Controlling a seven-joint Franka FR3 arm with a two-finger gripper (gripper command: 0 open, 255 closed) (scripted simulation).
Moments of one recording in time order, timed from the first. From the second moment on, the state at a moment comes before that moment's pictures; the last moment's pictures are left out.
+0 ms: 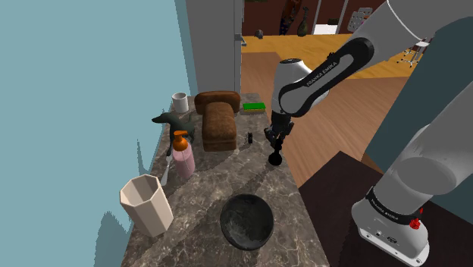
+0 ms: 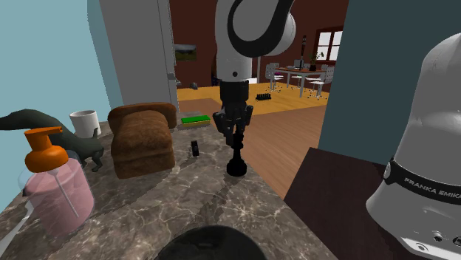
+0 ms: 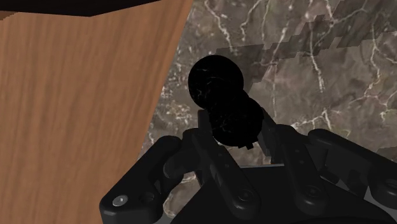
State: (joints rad) arm 0.00 -0.11 0.16 -2.62 0.08 2.49 0.28
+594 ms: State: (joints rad) arm 0.00 -0.14 0.16 -2.61 0.08 2.44 0.28
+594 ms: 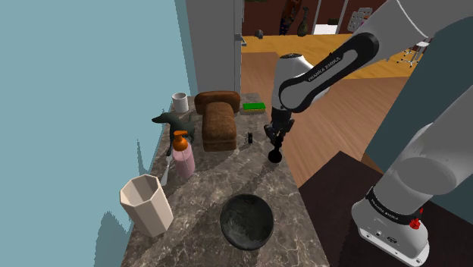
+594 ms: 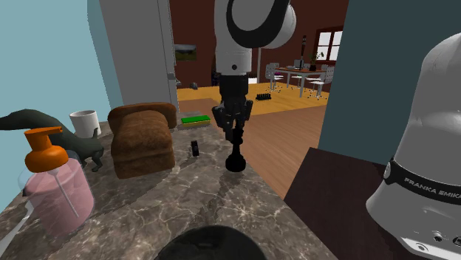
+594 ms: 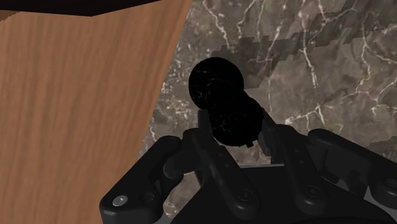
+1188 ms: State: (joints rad) arm 0.00 -0.25 0.15 -2.58 0.09 2.30 0.28
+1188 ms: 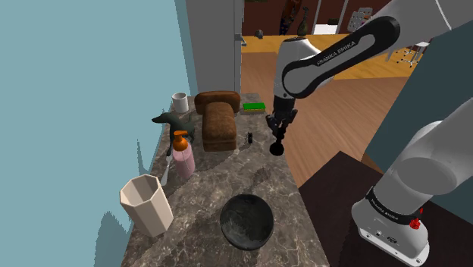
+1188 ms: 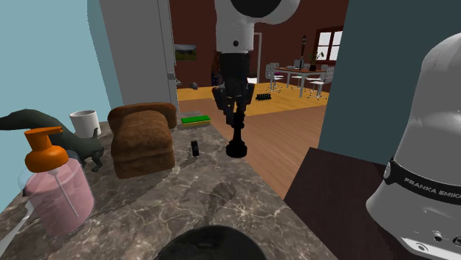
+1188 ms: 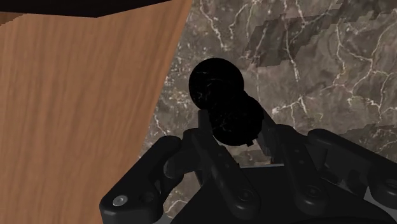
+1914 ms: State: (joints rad) arm 0.00 -0.34 0.14 -2.49 0.09 2.12 0.28
